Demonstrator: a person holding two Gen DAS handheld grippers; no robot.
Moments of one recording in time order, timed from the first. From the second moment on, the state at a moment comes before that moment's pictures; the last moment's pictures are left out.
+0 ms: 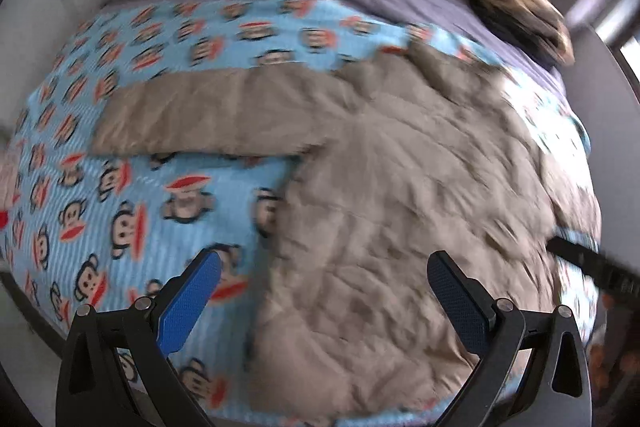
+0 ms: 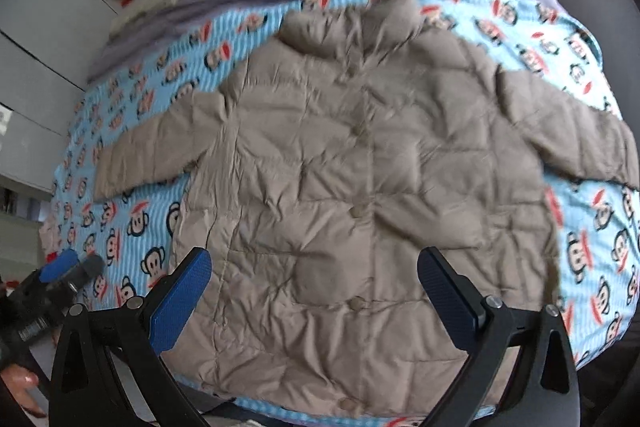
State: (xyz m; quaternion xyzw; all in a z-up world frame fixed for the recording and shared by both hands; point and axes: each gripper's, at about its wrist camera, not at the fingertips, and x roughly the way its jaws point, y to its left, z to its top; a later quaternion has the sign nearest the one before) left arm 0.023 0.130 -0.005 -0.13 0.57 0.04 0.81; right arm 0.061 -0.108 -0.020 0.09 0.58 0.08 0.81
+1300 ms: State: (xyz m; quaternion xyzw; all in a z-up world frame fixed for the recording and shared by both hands) left arm 0.187 0.343 -0.084 -0.33 0.33 -0.01 0.88; right arm 0.249 0.099 -0.200 0.11 0.60 0.21 0.77
